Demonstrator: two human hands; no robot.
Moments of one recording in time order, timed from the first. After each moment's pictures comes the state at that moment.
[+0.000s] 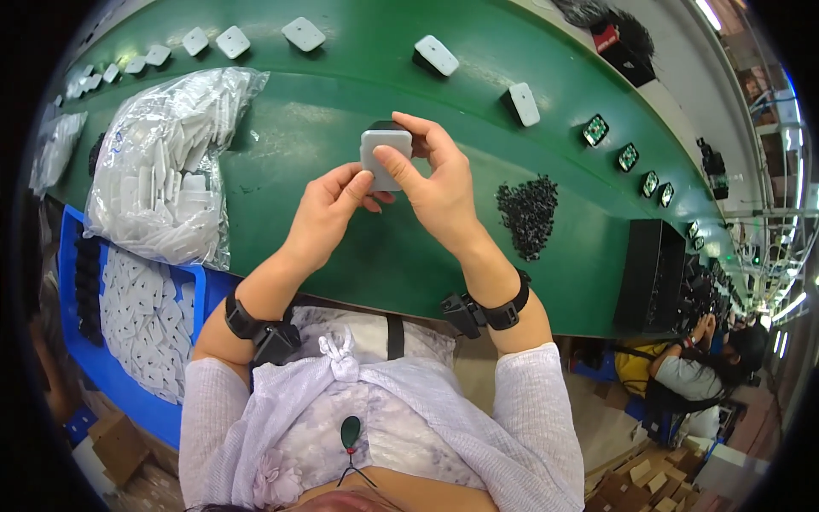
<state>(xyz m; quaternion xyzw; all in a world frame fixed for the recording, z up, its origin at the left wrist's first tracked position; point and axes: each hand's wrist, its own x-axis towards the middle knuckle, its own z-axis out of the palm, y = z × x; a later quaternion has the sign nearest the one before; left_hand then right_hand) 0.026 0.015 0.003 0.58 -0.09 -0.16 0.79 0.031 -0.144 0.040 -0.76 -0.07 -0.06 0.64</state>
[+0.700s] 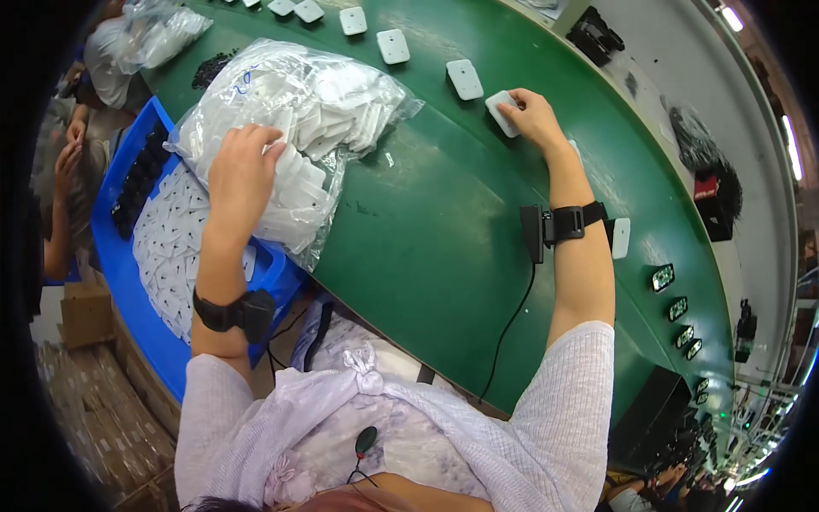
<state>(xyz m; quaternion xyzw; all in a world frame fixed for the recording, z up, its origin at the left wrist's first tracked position) 0.044 0.220 0.054 0.95 0.04 0.27 0.13 0.297 -0.116 0.011 -0.91 -0.17 0.09 0.36</state>
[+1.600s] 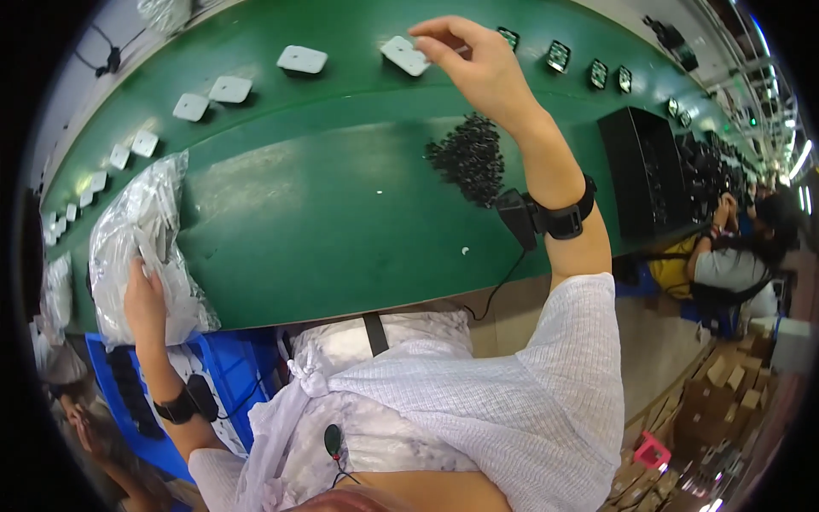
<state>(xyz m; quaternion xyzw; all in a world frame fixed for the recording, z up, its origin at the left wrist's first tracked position) 0.062 0.220 0.037 1.00 0.01 0.03 -0.03 0.056 -0.298 0.098 -0.86 -0.10 -0.17 0.46</state>
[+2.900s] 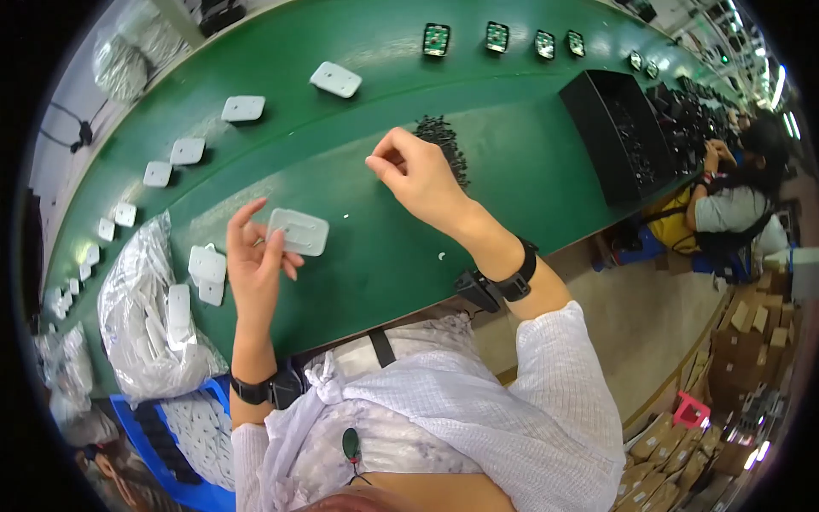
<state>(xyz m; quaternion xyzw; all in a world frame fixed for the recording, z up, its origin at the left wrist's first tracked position) 0.031 -0.012 0.022 0.66 -0.15 -0.16 0.72 -0.019 -0.253 0.030 -0.82 0.12 -0.10 0.54</state>
